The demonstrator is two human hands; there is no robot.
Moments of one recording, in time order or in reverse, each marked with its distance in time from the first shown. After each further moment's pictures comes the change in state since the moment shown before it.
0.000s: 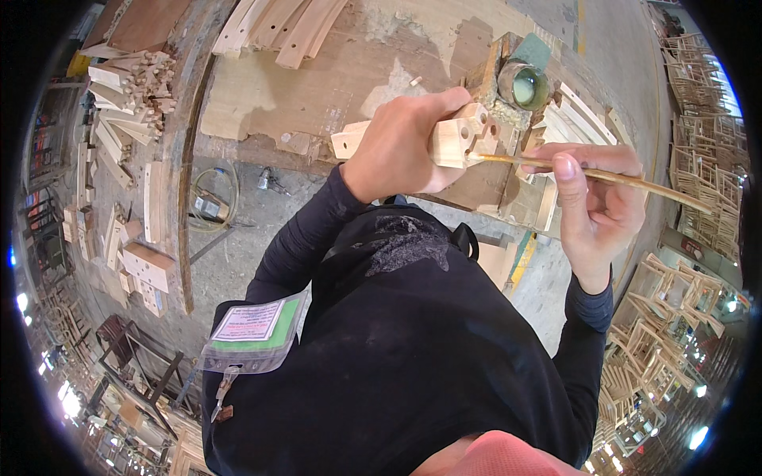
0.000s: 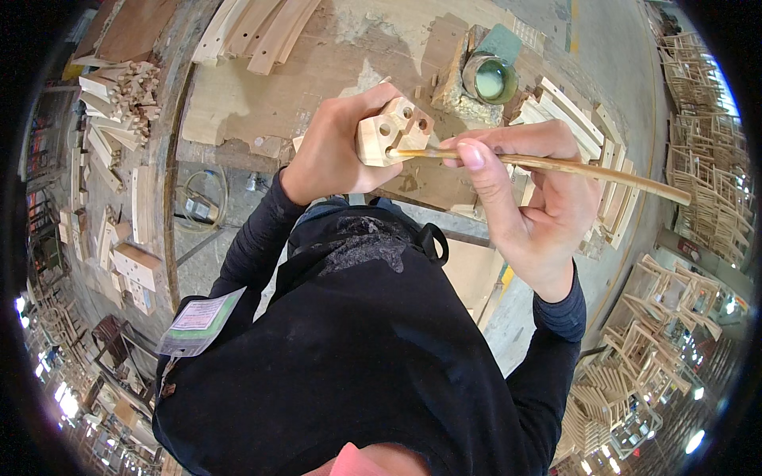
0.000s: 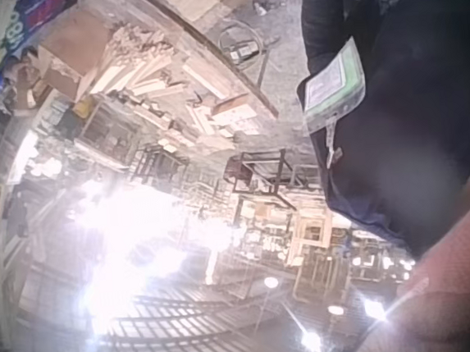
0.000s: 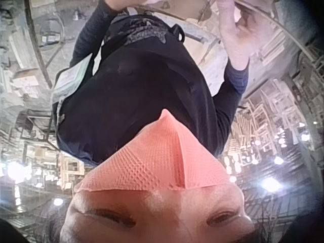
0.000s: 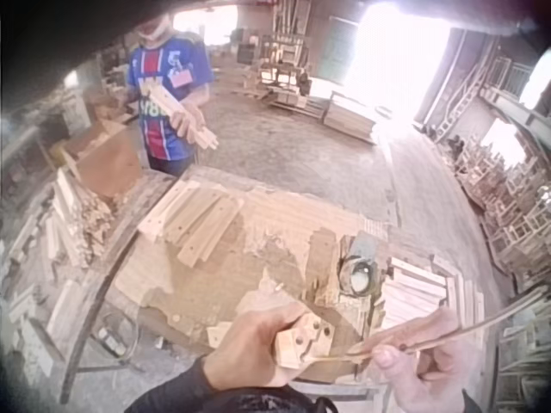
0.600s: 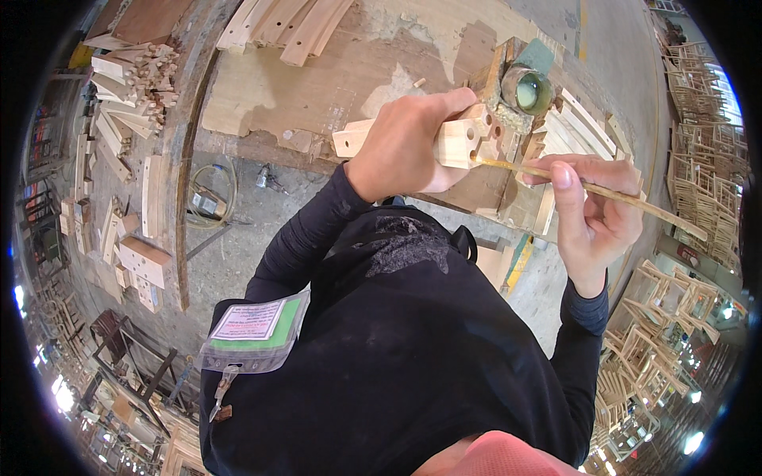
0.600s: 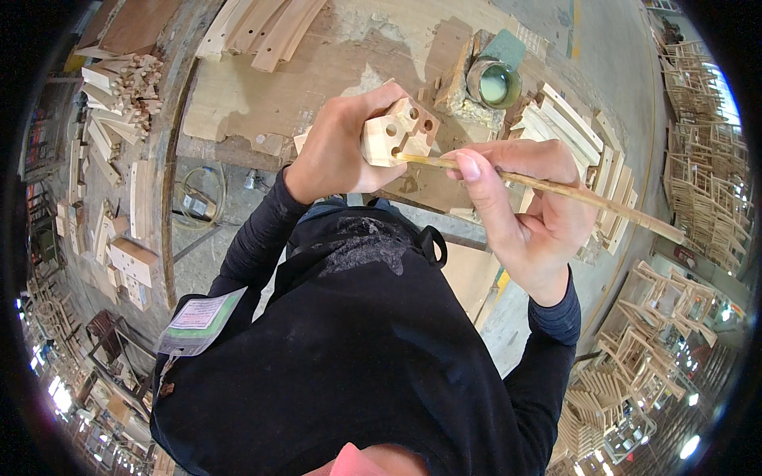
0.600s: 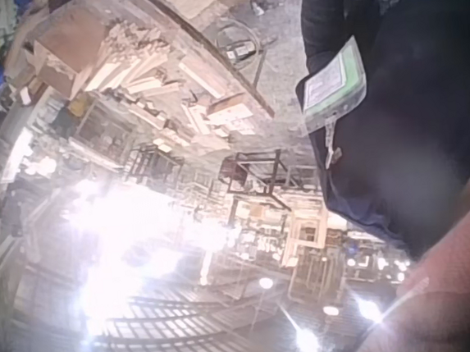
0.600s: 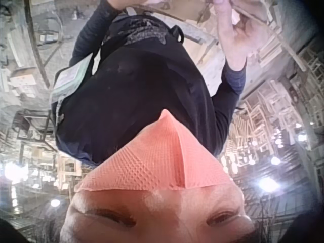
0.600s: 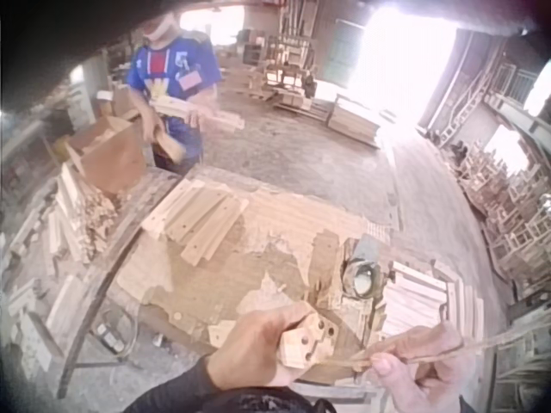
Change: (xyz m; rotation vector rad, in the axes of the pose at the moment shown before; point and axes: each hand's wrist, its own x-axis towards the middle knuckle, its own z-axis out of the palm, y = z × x) left_hand -0.002 0.004 -0.003 -0.022 0.013 -0.001; right_hand -0.006 0.000 -0.001 -0.089 -0.026 -0.035
